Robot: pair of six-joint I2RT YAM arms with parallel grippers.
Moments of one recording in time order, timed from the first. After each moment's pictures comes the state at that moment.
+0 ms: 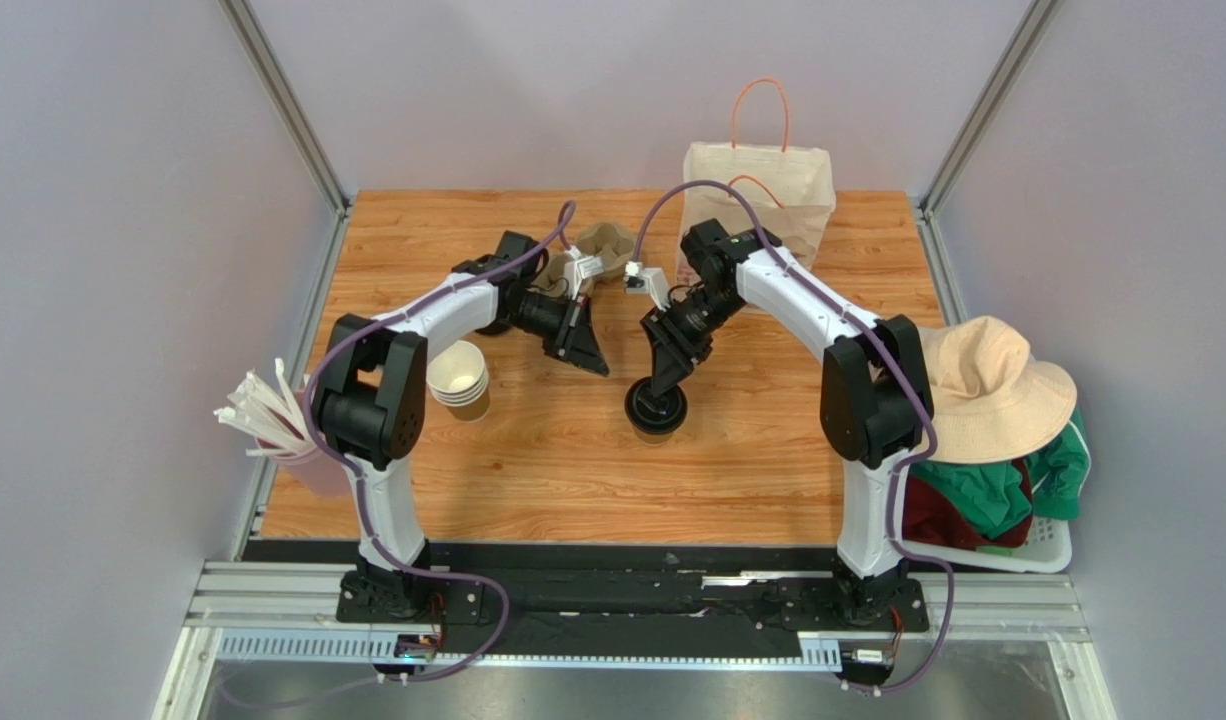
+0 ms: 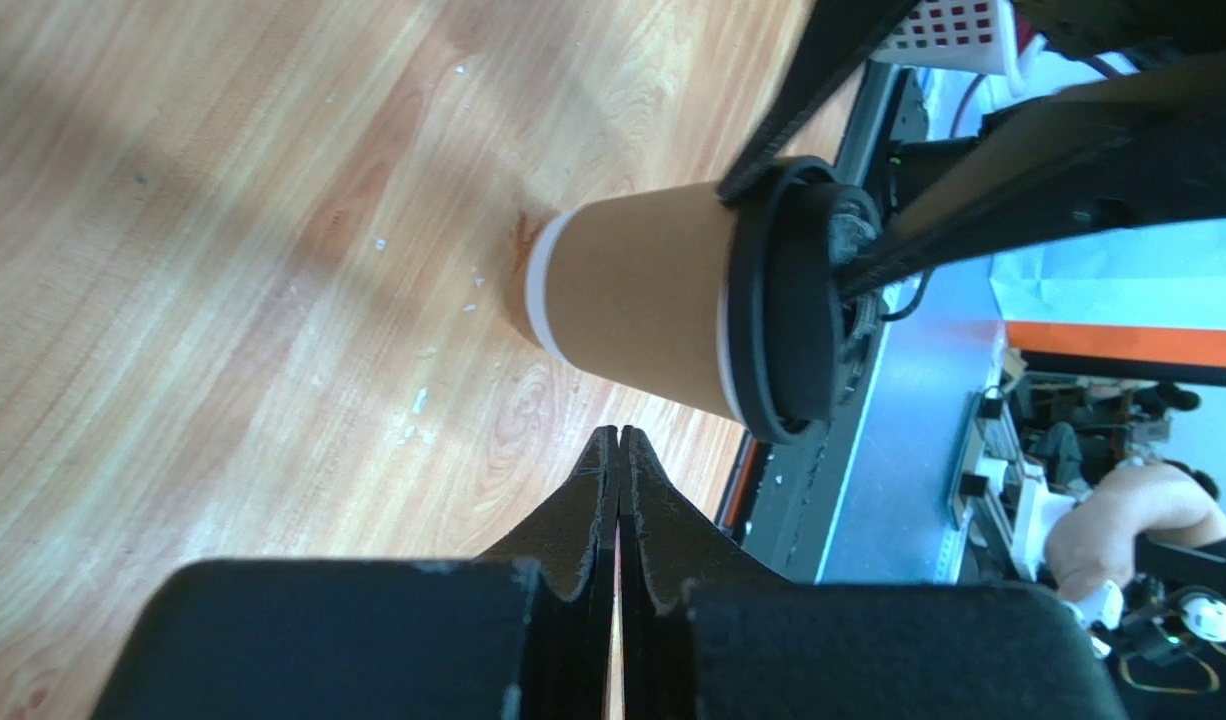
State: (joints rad) left arm -0.35 1.92 1.38 -0.60 1.03 0.07; right arm 0.45 1.99 1.69 -1.13 -0.78 -0.47
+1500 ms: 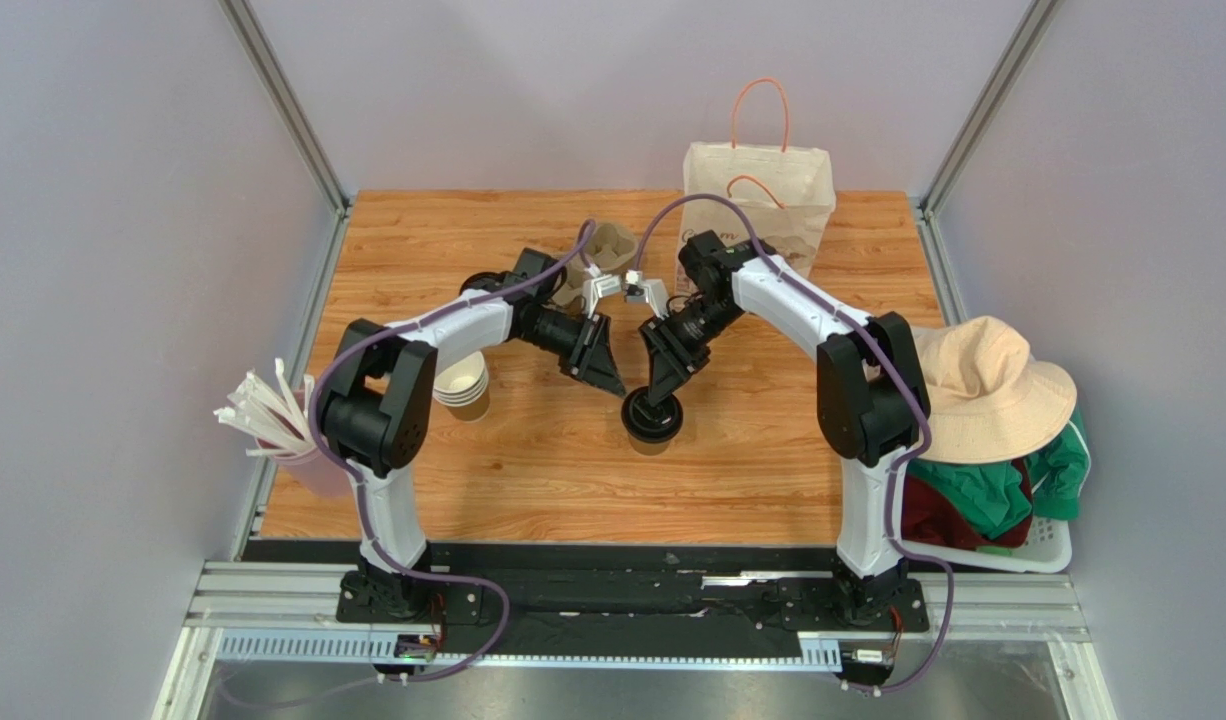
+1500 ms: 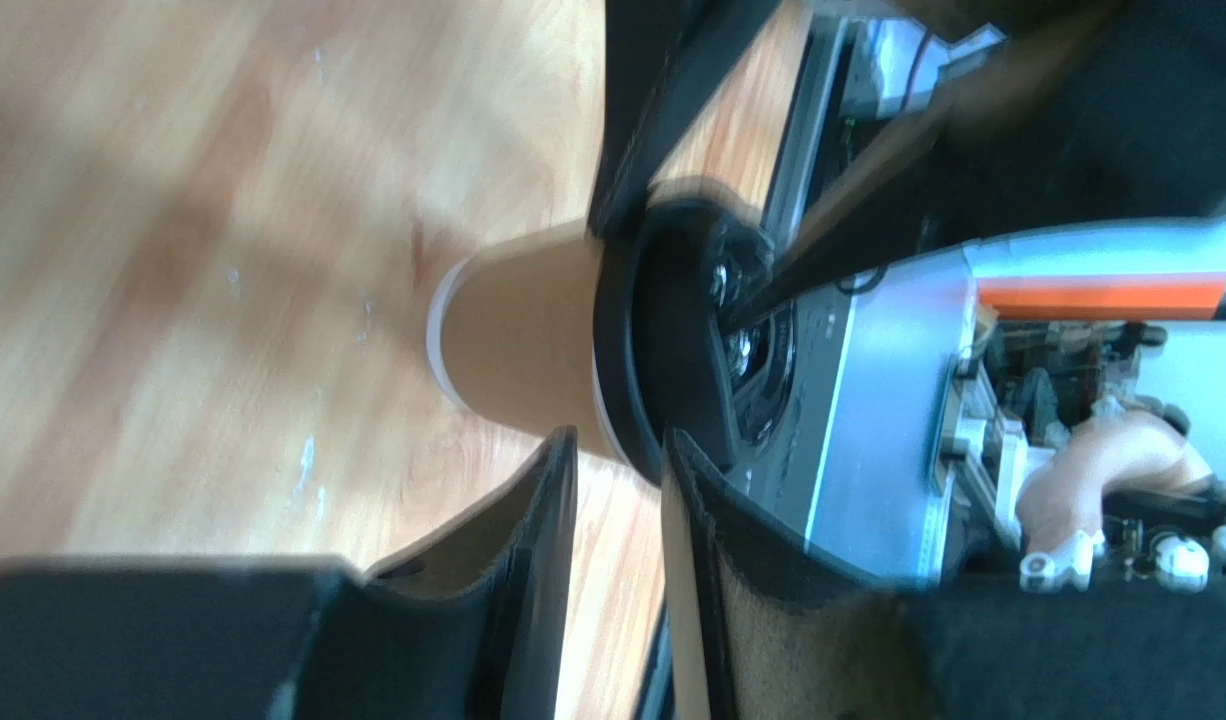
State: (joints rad) left arm -0.43 1.91 1.30 -0.50 1.08 0.03; right arm 0.45 2.02 1.63 -1.08 -0.79 -0.41
